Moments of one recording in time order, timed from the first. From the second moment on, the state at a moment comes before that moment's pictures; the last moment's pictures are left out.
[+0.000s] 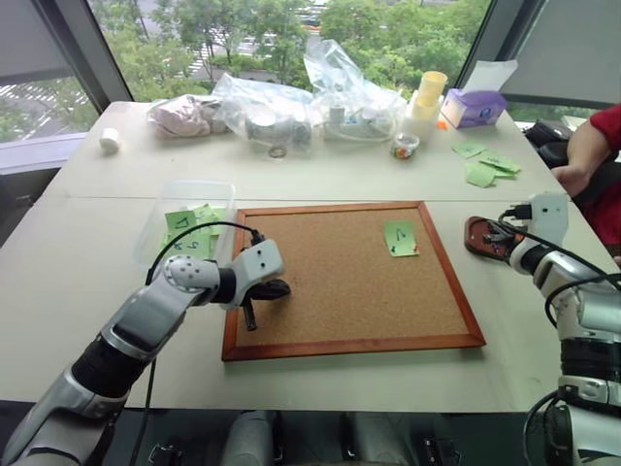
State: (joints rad) left arm -0.44 0.69 -0.37 -0.28 -0.18 0.71 -0.91; right arm -0.43 -0.64 -0.32 0.27 0.28 0.58 0.38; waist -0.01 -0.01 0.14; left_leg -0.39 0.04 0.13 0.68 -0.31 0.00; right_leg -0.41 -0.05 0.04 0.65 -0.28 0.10
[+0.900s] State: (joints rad) left arm -0.44 0.67 -0.36 -0.28 -0.16 0.72 -0.92; right arm -0.38 -0.64 -0.33 0.19 0.34 0.53 0.49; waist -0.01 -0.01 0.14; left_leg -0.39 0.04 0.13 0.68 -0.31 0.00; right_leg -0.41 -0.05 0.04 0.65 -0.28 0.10
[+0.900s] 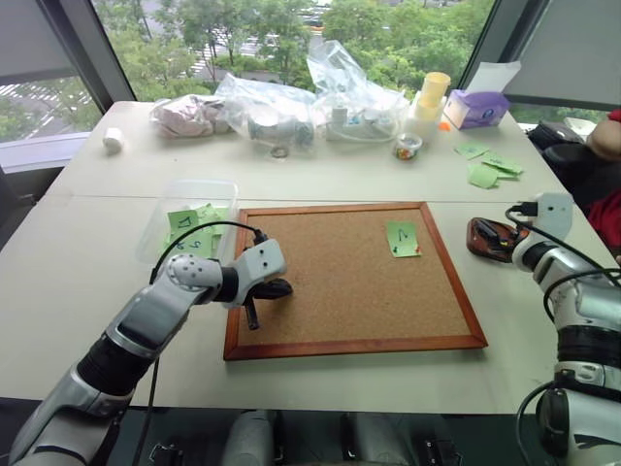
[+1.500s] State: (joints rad) left arm -0.44 0.67 -0.36 -0.28 -0.15 0.71 -0.93; right arm -0.24 -0.53 -0.17 -0.04 0.42 0.60 0.58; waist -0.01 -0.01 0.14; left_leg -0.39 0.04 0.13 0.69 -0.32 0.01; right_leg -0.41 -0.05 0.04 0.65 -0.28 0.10
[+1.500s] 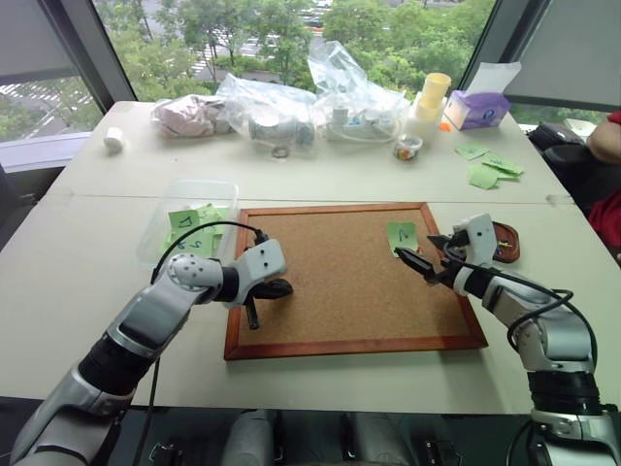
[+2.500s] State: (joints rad) left arm -0.44 0.67 -0.37 -0.28 -0.14 0.71 -0.94; right arm -0.26 -0.45 -0.30 -0.04 0.48 0.53 0.50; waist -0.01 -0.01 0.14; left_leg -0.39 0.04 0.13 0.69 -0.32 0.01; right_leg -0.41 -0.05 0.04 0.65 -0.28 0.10
